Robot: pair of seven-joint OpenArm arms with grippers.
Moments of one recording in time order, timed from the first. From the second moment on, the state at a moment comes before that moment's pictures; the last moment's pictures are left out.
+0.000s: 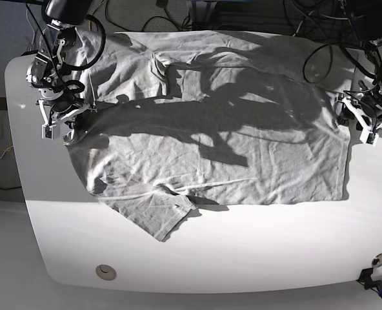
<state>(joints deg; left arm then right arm) 3.6 -25.1 -28.0 72.2 -9.2 -42.0 35.8 -7.6 11.7 27.0 79.7 18.8 22.3 -35.8</state>
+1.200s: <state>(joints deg) -3.5 -25.5 -29.9 76.0 -3.6 -42.1 37.6 -1.9 13.7 27.0 83.7 16.8 21.7 -39.6</state>
